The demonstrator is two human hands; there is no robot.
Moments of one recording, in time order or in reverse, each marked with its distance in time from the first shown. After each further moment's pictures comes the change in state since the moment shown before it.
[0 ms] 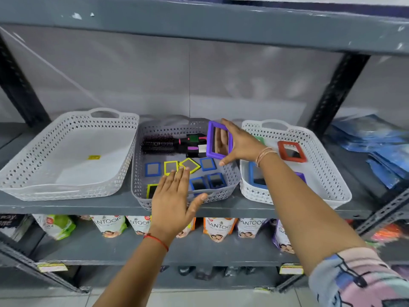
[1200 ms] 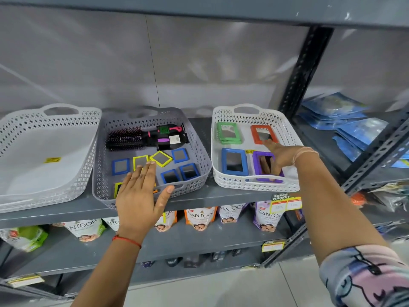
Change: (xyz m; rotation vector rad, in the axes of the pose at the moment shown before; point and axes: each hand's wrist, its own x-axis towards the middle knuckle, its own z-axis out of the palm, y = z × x) left_hand 0.003 0.003 0.007 -0.011 0.056 -0.060; right_hand -0.085 0.142 -0.050 -0.244 -0.389 0.601
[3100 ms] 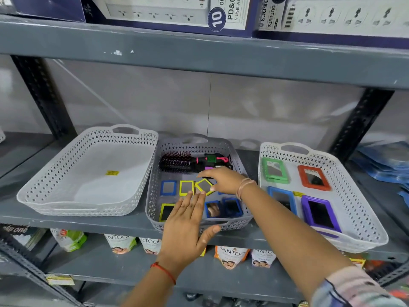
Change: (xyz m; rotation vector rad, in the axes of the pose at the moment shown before) left_hand -0.001 -0.016 -0.013 -0.033 -0.076 0.123; right_hand 0.009 -0.251 0.026 -0.110 0.125 -0.651
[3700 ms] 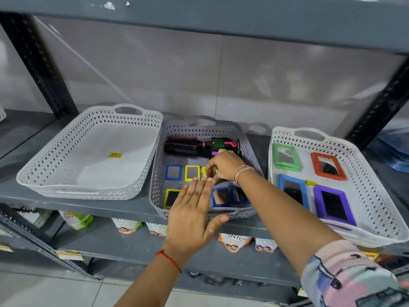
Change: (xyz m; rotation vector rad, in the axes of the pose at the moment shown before) left_hand 0.002 -0.003 0.007 0.012 0.041 0.013; right_hand 0.036 0.008 0.016 -0.217 0.092 0.031
